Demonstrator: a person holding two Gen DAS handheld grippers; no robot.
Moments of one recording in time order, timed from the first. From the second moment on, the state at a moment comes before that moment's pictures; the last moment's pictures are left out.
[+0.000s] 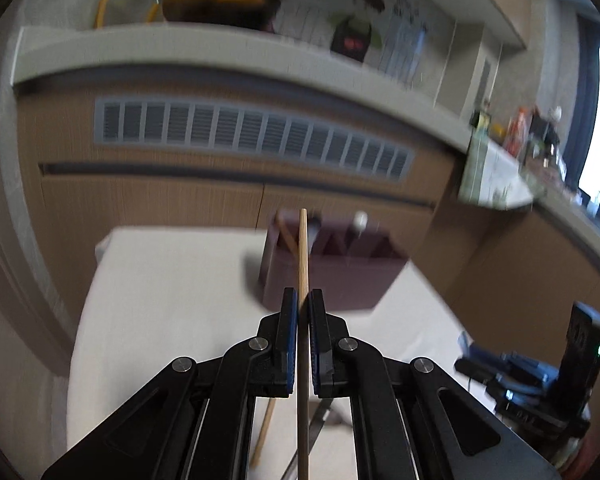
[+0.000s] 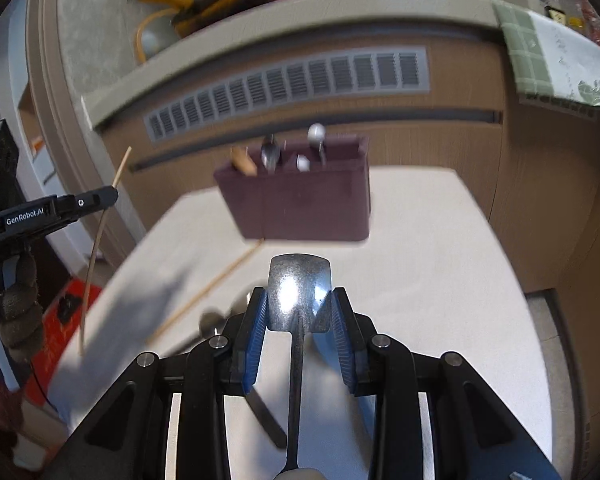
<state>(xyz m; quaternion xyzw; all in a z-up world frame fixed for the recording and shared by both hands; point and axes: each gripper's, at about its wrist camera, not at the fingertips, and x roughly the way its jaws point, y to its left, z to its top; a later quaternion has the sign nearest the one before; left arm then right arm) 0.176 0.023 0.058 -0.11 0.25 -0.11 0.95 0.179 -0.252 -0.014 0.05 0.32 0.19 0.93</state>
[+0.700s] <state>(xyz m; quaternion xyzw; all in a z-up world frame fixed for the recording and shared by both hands) 0.351 -0.009 0.102 -0.17 0.05 -0.08 0.98 0.349 -0.225 0.097 0.04 0.13 0.16 0.98</state>
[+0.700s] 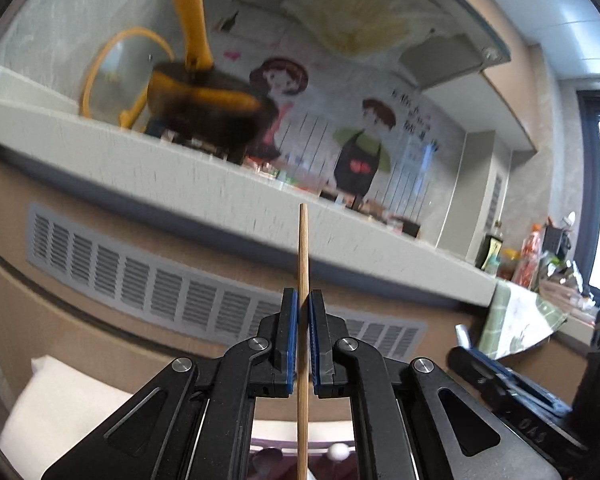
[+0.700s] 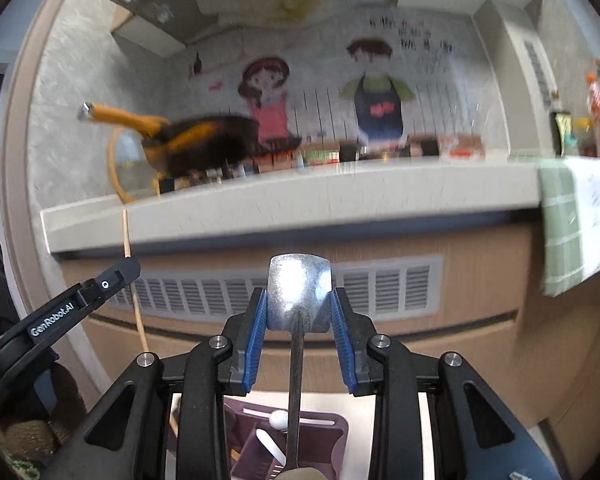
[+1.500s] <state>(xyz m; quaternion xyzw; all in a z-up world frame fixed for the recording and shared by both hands) 0.330 -0.009 0.031 -0.19 0.20 -0.13 0.95 0.355 -0.225 0.010 0.02 0.27 0.19 0.94</state>
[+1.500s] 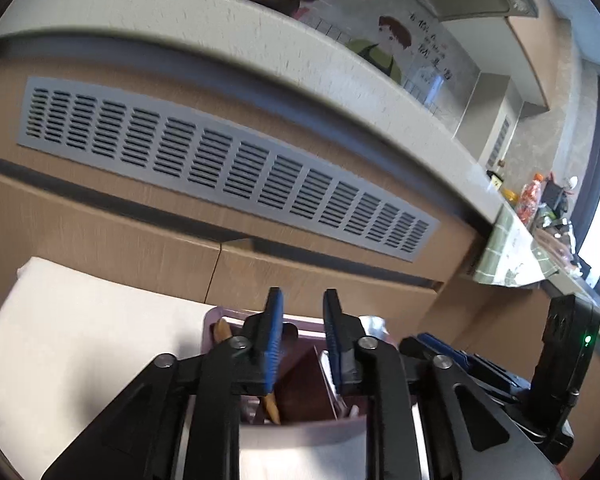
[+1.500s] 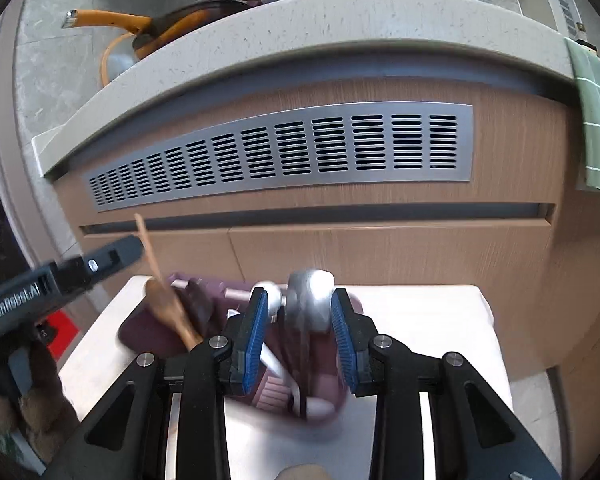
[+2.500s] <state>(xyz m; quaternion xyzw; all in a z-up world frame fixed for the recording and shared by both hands) 0.193 0.023 -0.069 -0.08 0.41 -0.08 0.91 0.183 -0.235 -0.082 -0.15 0.42 0.20 0.87</state>
